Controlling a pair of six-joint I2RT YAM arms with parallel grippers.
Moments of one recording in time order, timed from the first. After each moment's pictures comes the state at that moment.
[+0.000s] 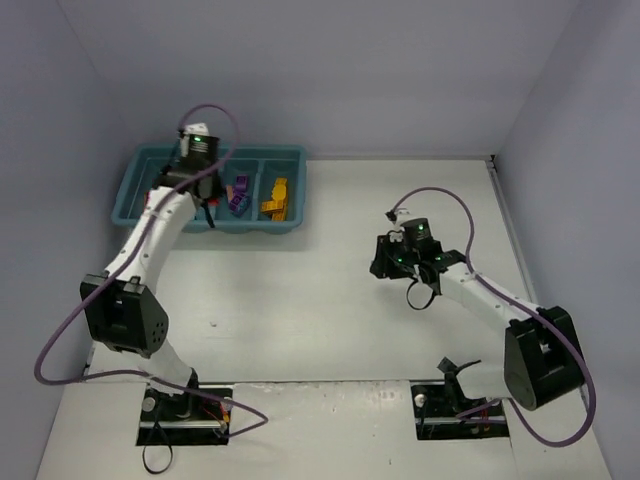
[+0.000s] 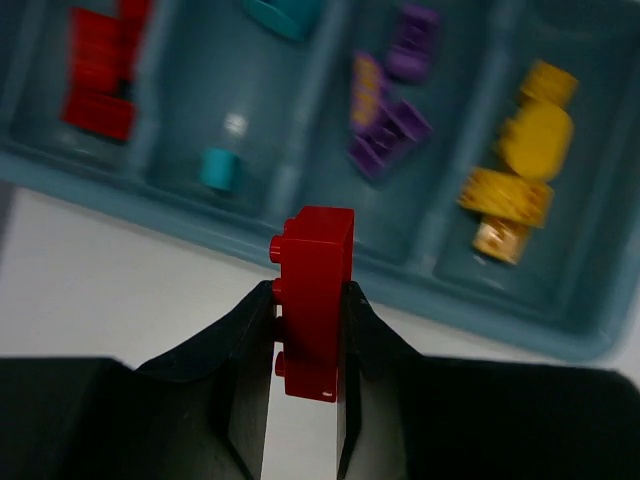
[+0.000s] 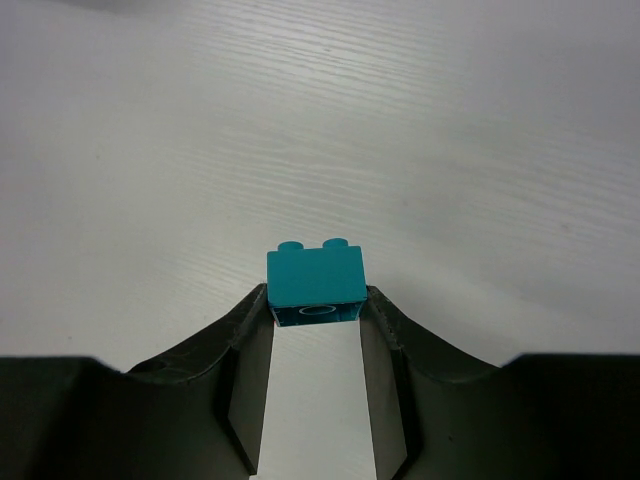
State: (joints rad) left arm -0.29 1.63 1.60 -0.75 -0.37 -0.37; right arm 0.36 1.31 0.71 -0.22 -0.16 0.30
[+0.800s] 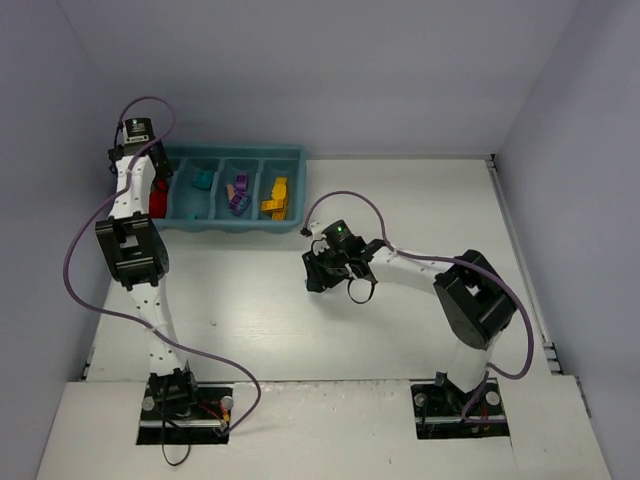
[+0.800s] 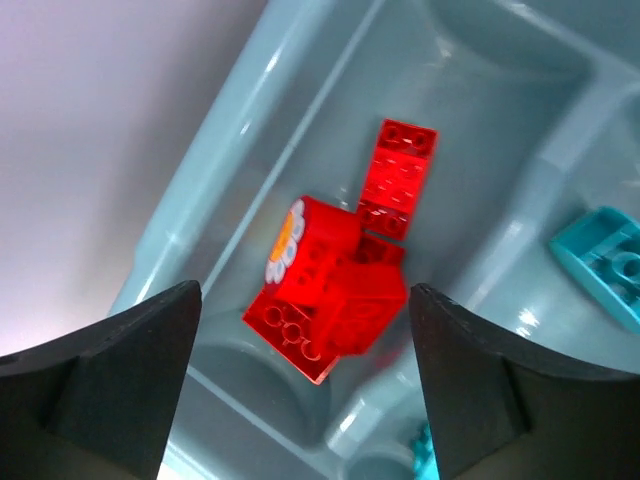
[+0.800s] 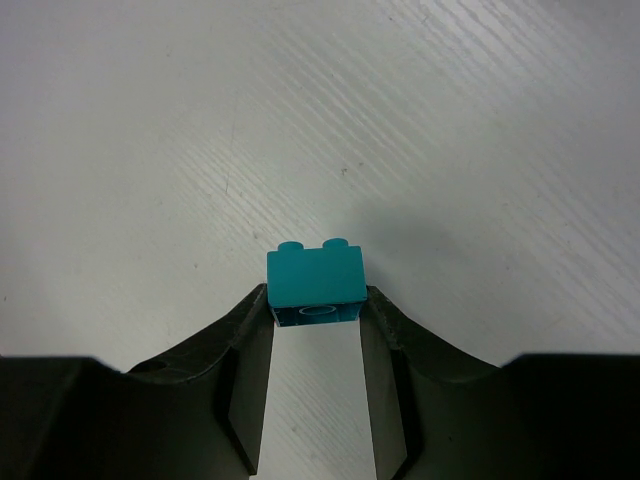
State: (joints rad) left arm 0.20 2.31 2.23 -0.74 -0.35 -0.14; right arm 0.73 1.77 1.04 -0.16 -0.27 0.18
